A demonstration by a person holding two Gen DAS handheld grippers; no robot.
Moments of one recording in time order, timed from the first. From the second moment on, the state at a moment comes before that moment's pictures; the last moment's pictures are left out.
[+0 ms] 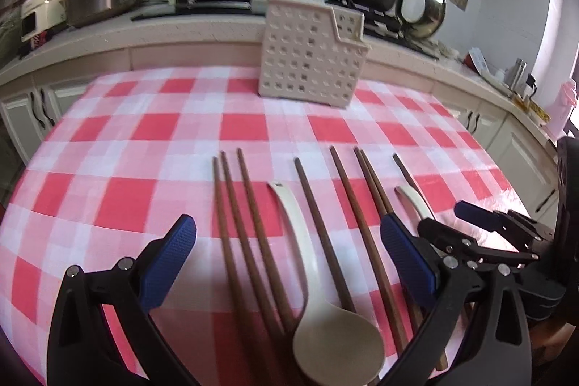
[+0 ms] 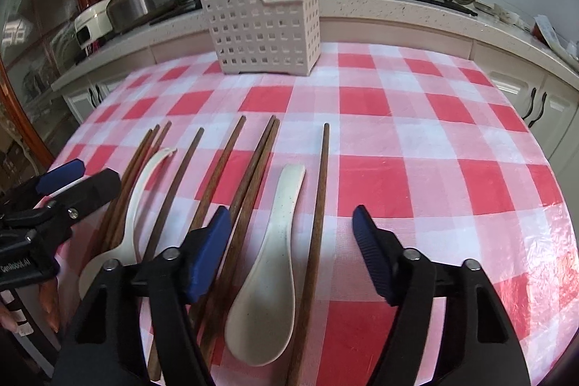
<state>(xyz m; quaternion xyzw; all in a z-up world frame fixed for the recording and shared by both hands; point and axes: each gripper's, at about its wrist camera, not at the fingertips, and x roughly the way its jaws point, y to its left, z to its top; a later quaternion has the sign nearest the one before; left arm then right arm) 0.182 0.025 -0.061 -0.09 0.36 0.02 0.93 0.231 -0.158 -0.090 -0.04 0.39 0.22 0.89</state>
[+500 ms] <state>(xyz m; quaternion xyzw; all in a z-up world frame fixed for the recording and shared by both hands) 0.206 -0.001 -0.072 -0.04 0.39 0.04 0.92 0.245 -0.151 -0.096 -0.06 0.41 0.24 0.88</state>
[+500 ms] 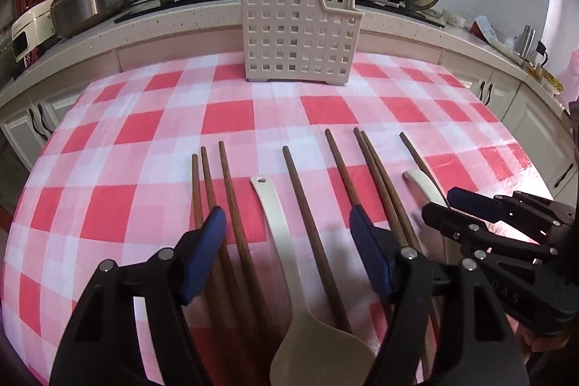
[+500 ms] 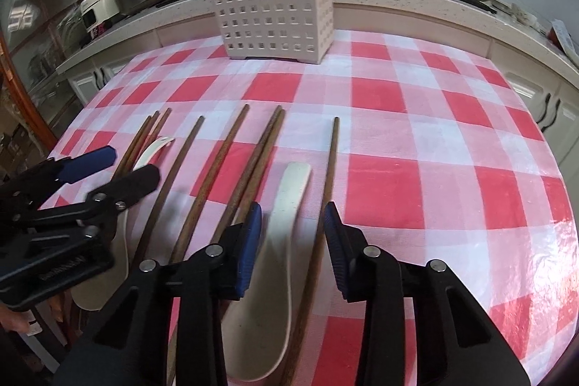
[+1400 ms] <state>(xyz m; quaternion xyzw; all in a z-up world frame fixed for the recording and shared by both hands) 0.216 0.007 -0.089 -0.08 0.42 0.03 0.90 0.253 -0.157 -0.099 -0.04 0.42 0.24 0.87</state>
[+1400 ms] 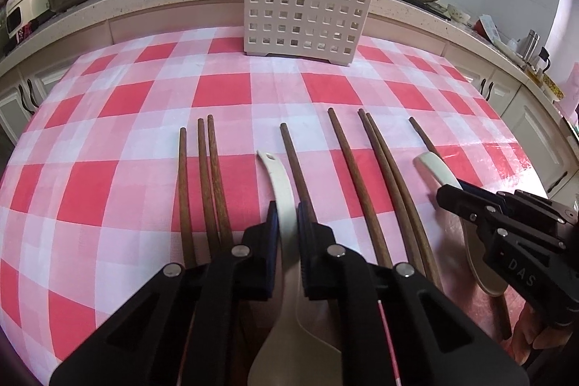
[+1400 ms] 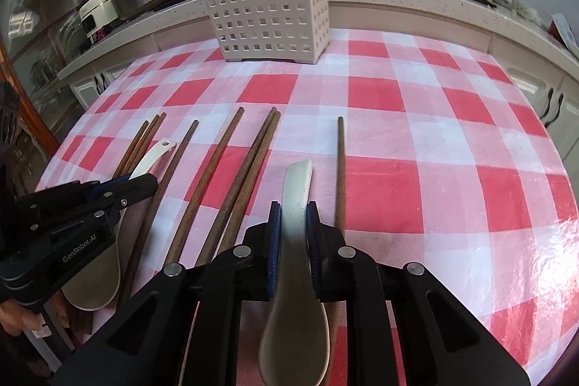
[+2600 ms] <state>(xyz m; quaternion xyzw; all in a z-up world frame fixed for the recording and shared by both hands) 0.197 0.015 -0.004 -0.07 0.28 0.00 0.96 0.240 -0.142 -0.030 -0.01 0.27 0.28 0.92</state>
